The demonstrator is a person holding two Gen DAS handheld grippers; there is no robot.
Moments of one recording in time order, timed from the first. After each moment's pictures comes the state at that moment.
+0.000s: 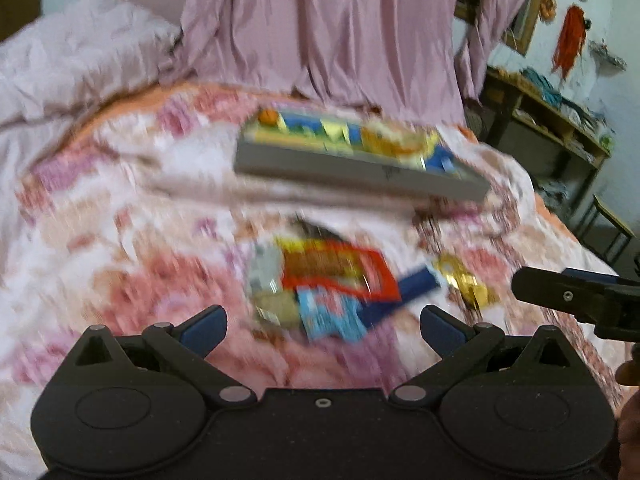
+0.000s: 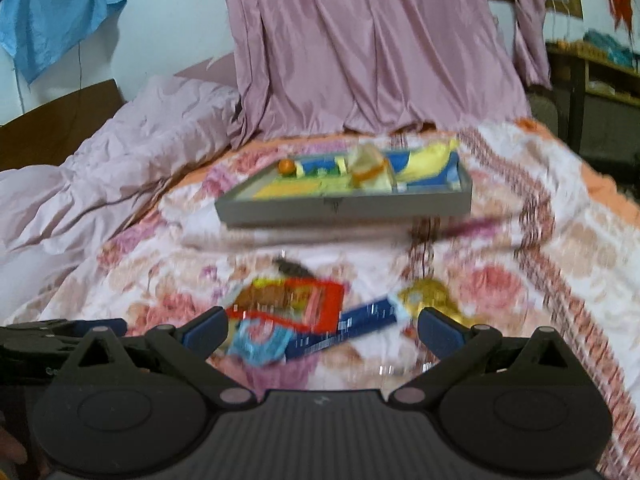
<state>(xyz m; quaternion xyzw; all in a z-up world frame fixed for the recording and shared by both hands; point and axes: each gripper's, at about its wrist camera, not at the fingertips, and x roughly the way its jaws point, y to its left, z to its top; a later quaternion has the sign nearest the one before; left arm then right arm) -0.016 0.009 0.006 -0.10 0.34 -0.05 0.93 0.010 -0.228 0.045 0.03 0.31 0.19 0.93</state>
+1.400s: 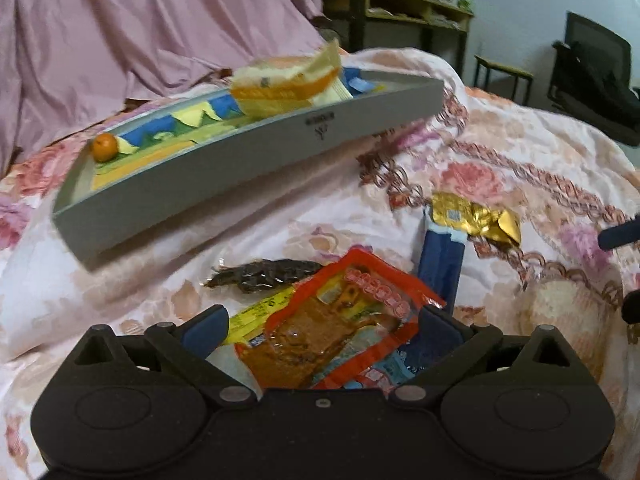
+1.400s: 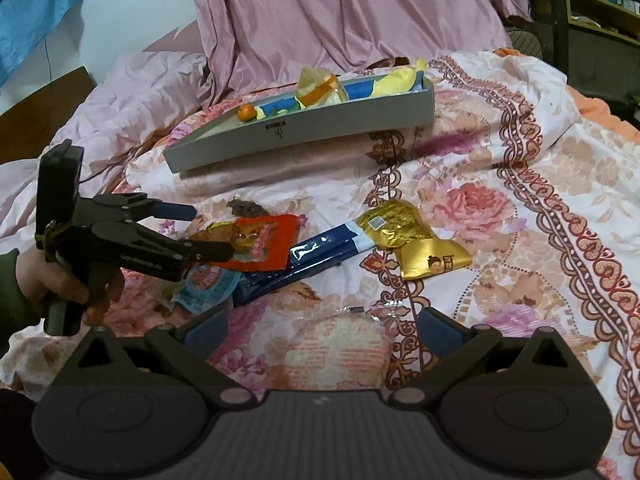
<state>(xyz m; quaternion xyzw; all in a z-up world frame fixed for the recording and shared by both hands) 0.148 0.002 -0.053 0.11 0.35 -0.27 0.89 0.034 -0.262 -0.015 0.07 0.38 0.17 0.91</state>
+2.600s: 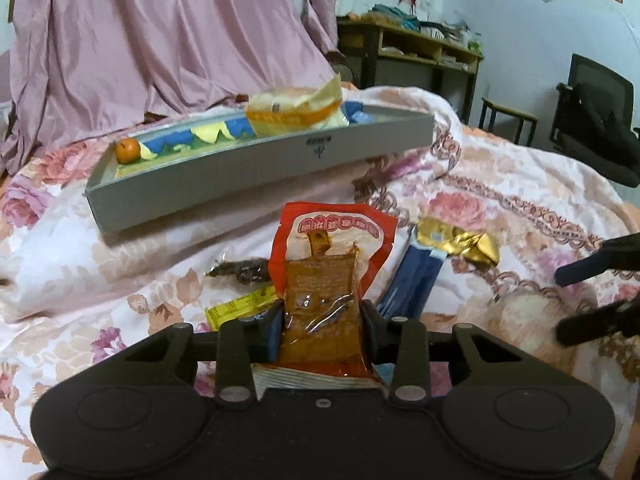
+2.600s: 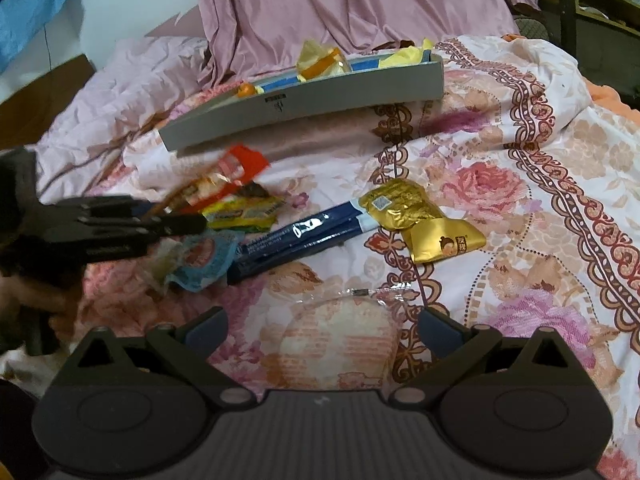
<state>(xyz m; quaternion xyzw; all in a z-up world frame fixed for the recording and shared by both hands) 0.103 0.015 -0.044 0.06 0.30 -0.25 0.92 0.044 -0.254 -0.034 0.05 0.39 0.18 0.90</state>
